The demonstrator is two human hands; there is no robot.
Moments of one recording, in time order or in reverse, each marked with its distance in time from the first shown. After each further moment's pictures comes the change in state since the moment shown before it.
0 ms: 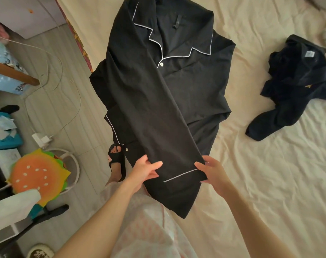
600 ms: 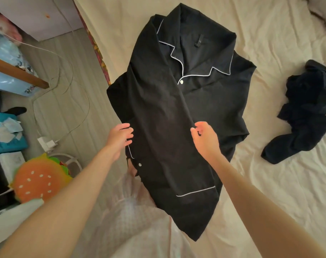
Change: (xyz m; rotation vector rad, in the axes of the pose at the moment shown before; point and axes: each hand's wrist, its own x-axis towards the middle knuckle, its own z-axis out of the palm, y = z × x) left_hand 0.035 0.124 -0.113 -0.037 0.352 0.210; right_hand 0.053 -0.127 0.083 -0.654 0.290 -0.520
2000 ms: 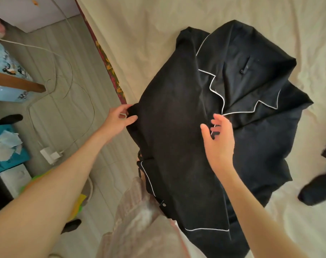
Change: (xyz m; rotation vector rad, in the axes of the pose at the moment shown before) left_hand 0.170 0.121 -0.069 0.449 -0.170 0.183; right_hand 0.102 -0.127 0.043 0.243 0.256 0.041
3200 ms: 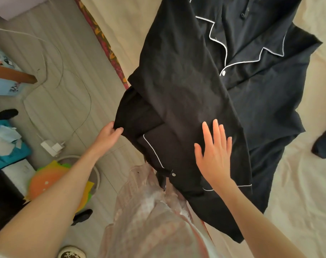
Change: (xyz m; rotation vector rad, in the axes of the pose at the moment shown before) left_hand -0.061 -0.116 0.018 0.047 -0.057 -0.045; right_hand -0.117 0.103 0.024 -0.711 -0.089 -0.219
